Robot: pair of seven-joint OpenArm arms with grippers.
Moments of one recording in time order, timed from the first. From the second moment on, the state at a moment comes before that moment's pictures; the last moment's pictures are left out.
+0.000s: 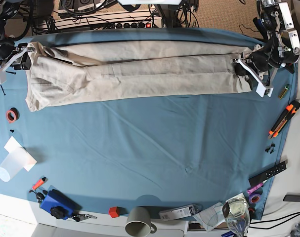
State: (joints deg) left arm 18.6 -12.7 -23.0 106.5 -39.4 -17.0 71.9; right arm -23.7 23.7 53.4 109.0 49.0 34.4 -78.8
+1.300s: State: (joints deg) left arm 6.7 -4.4 22.3 116.6 -35.4 -28.7 60.7; right arm -23.6 23.7 53.4 109.0 44.2 34.4 -75.2
